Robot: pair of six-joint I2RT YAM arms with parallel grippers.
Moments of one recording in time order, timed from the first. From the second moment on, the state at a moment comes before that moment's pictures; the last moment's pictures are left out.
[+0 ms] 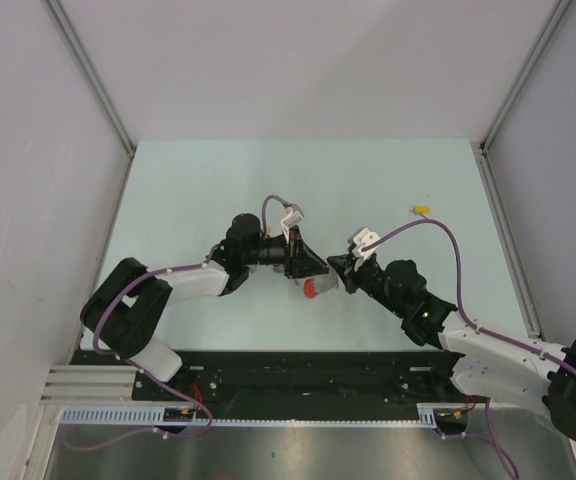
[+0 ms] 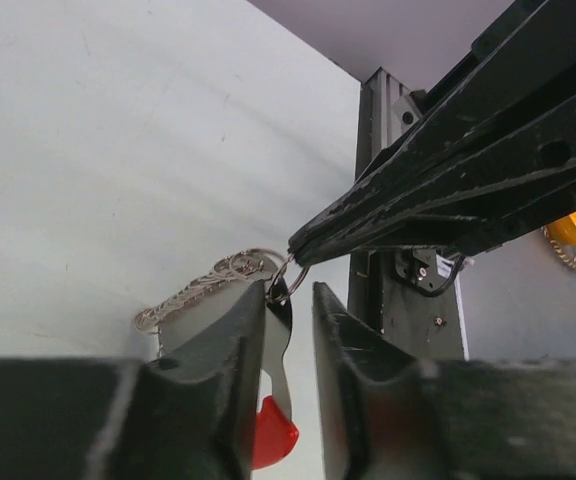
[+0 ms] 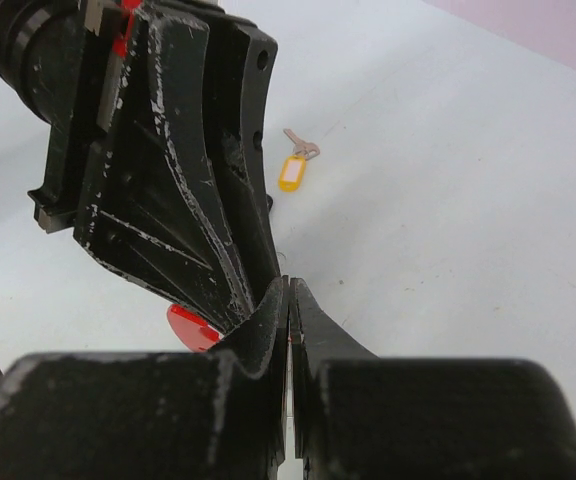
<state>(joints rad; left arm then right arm) -0.64 1.57 0.70 0.70 0.85 -0.44 0.86 0.95 0.43 0.42 0.07 0.00</state>
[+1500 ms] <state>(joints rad) -0.70 1.41 0.73 0.39 0.72 -0.21 0.84 0.88 0.42 0.38 0.00 0.06</state>
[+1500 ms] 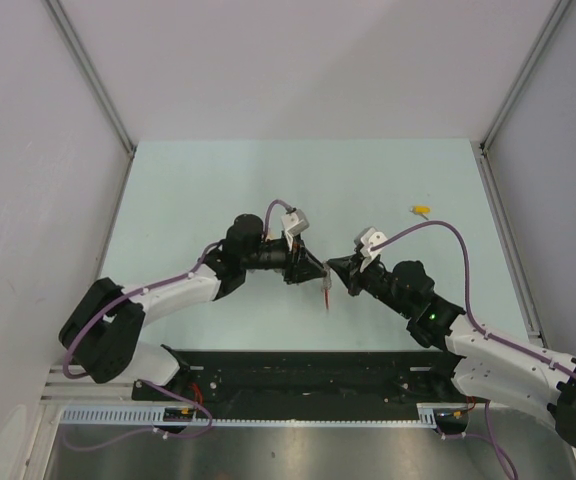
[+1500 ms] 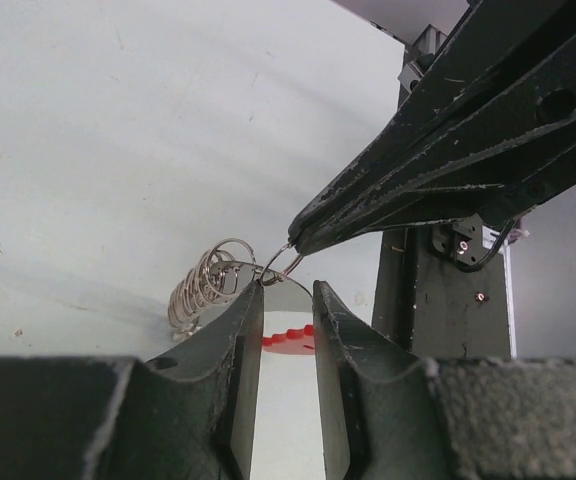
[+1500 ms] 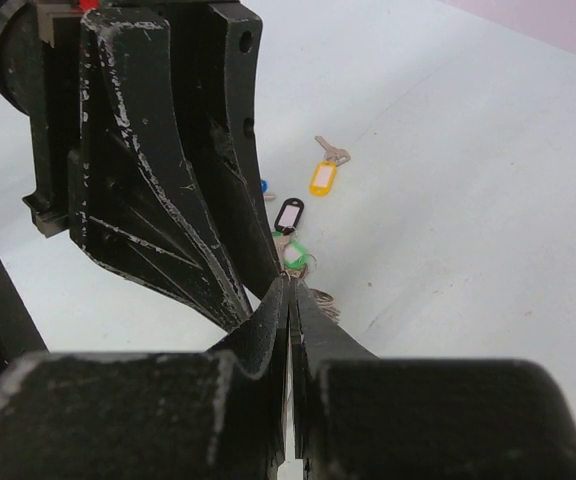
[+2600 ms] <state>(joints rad) -0.72 1.43 0.72 0.47 0.68 -0.24 0.85 0.87 0.42 0.35 0.01 0.11</state>
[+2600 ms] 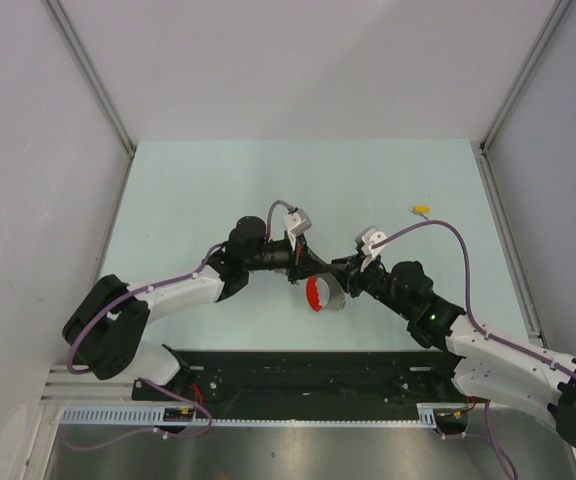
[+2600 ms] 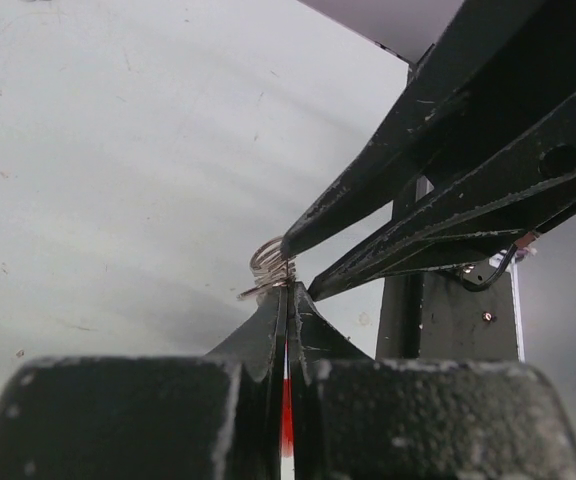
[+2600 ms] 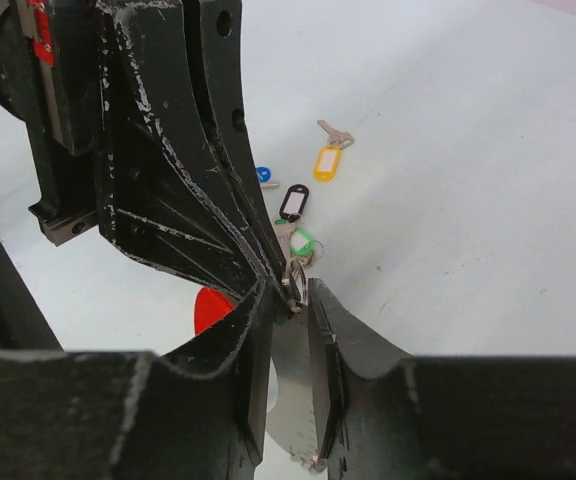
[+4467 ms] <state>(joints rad) -0.85 1.27 0.68 0.27 0.35 0.17 0.63 1.09 0.87 -0.29 -0.27 0.48</state>
